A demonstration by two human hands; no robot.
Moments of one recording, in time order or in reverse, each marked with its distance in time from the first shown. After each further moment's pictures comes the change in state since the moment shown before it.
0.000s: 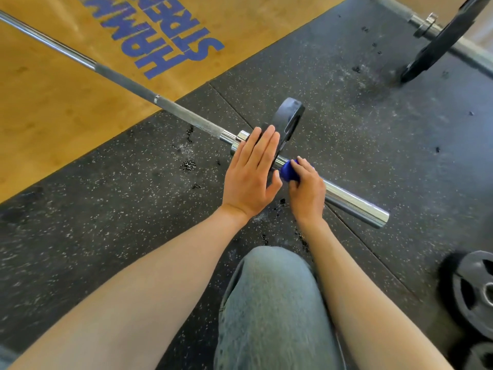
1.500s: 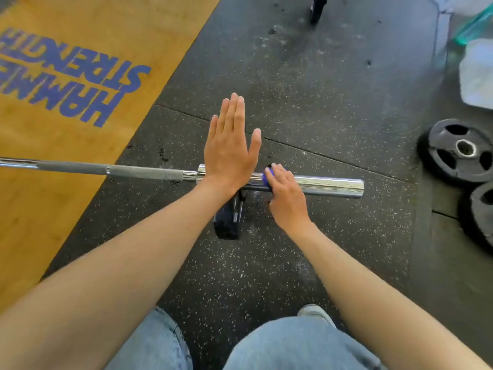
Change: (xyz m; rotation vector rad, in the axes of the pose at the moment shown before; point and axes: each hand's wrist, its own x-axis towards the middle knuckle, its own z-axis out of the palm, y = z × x) left_hand 0.013 0.016 -0.076 0.013 -0.345 0.128; right_hand -0.149 -0.044 0.014 -0.159 0.028 0.105
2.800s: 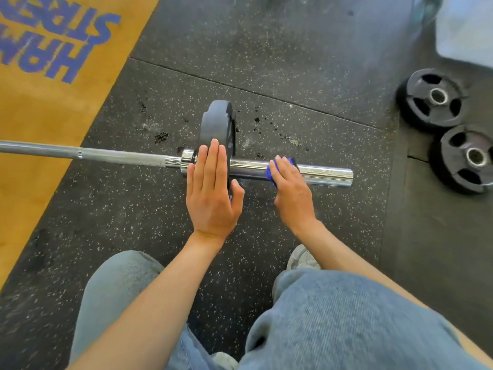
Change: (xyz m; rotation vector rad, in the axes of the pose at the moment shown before) left_hand -0.218 -0.015 0.016 -0.019 0.345 0.059; right_hand -0.137 -0.011 -0.005 -0.060 0.048 0.050
